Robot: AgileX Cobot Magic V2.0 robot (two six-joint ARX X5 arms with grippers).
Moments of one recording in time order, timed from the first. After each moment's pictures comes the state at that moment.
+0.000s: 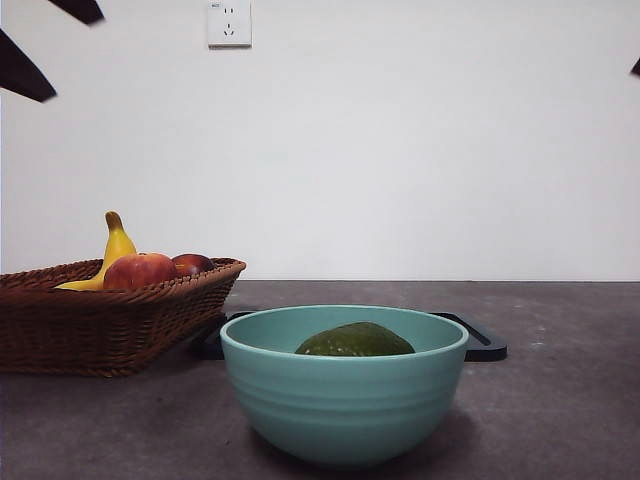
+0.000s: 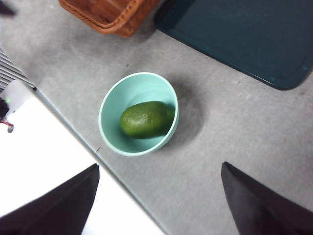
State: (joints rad) left arm -0.51 0.83 0.88 -0.86 0.45 -0.12; right arm 0.38 0.85 0.96 -1.01 -0.50 0.01
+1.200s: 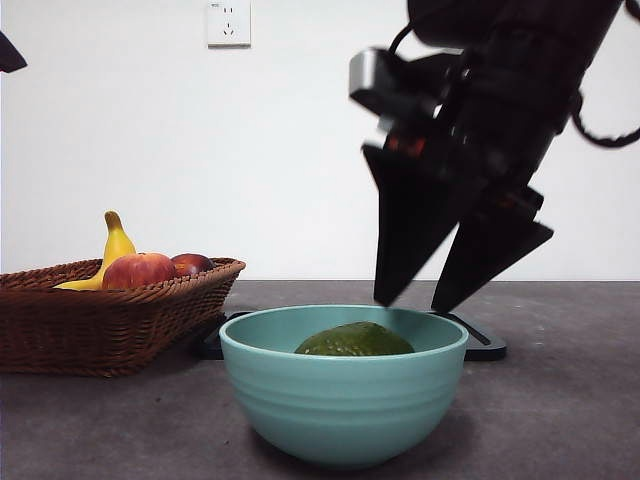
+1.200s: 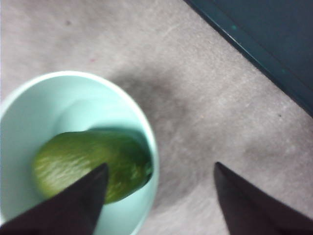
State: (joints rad) left arm -0.51 0.79 0.88 -0.94 0.55 -0.06; right arm 0.68 1.49 0.96 -0.61 -0.23 0.01
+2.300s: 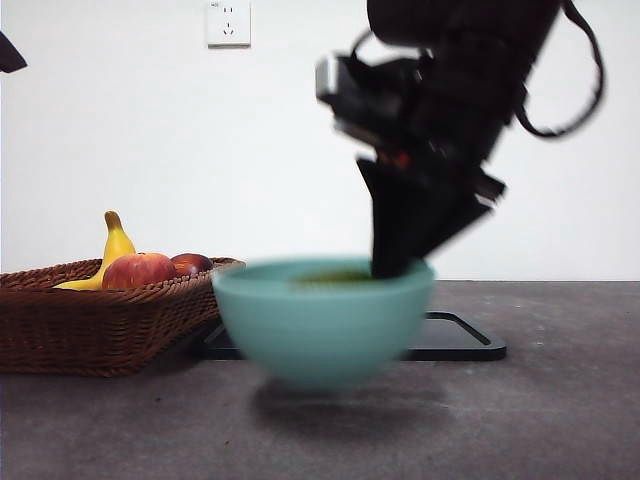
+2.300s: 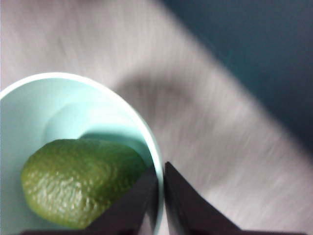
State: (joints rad) left arm -0.51 0.79 0.88 -0.94 0.55 -0.06; right arm 0.69 1.57 1.11 -0.66 -0.20 0.03
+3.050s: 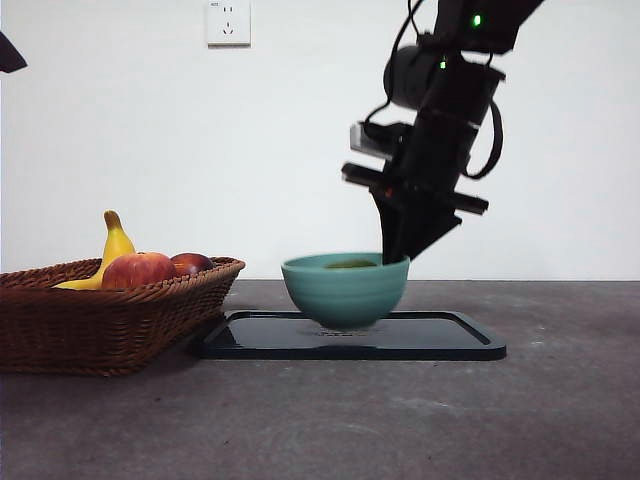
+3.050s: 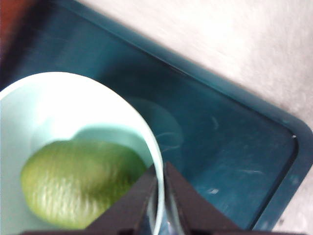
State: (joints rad) left arm -0.51 0.79 0.88 -0.94 0.55 -0.06; right arm 0.43 2.00 1.60 -0.73 -0.20 0.03
